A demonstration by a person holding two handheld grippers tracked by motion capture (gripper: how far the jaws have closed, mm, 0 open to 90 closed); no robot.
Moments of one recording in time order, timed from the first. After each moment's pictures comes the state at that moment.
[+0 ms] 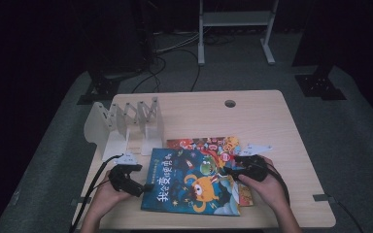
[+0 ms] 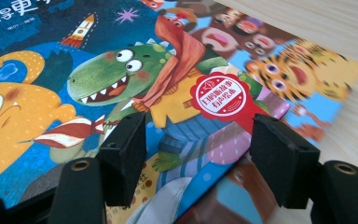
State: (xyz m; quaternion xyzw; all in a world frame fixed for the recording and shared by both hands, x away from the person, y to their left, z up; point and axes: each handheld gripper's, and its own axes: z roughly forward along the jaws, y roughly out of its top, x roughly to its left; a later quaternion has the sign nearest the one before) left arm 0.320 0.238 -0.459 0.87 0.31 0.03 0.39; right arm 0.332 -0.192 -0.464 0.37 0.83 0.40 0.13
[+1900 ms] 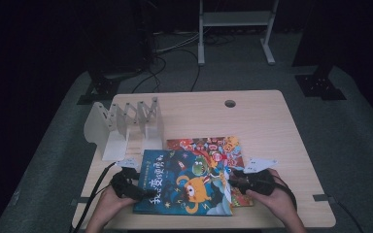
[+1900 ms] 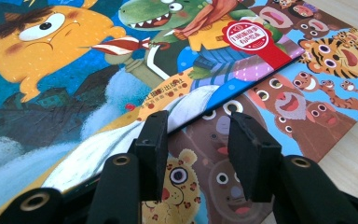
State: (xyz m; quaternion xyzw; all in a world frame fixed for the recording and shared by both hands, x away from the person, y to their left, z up) left arm 0.310 0.233 -0.471 0.85 0.35 -0.04 0.40; right arm 0.293 -0.205 -0.467 0.29 0.86 0.40 0.13
